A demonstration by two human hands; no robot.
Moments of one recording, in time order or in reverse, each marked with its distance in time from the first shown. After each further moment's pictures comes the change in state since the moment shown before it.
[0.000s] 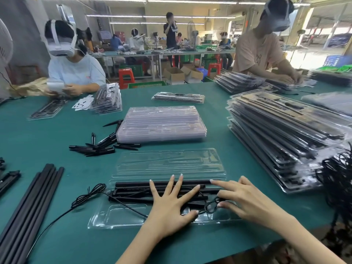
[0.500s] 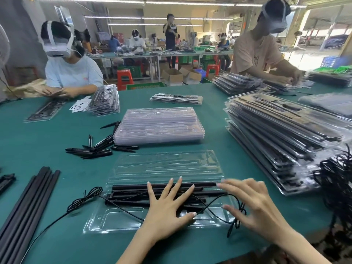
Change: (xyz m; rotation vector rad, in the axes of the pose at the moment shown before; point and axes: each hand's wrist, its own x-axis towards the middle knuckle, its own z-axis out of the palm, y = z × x) left_hand 0.000 -0.003 0.000 -0.063 -0.002 -0.006; right_hand -0.018 -0.012 -0.007 0.115 0.229 0.248
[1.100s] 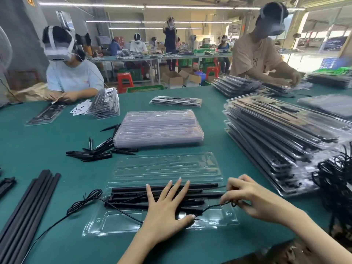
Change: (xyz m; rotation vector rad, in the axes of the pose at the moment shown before) left_hand -0.003 0.002 -0.004 -0.024 0.028 -0.023; right_hand 0.025 0.030 -0.016 0.192 -0.328 -0.186
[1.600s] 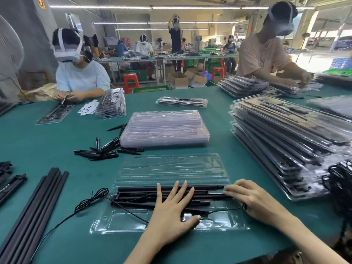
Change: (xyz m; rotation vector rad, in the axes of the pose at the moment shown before) left_hand 0.000 0.000 0.004 -0.006 0.008 0.033; right_hand -0.003 0.035 0.042 -0.293 0.138 -0.067
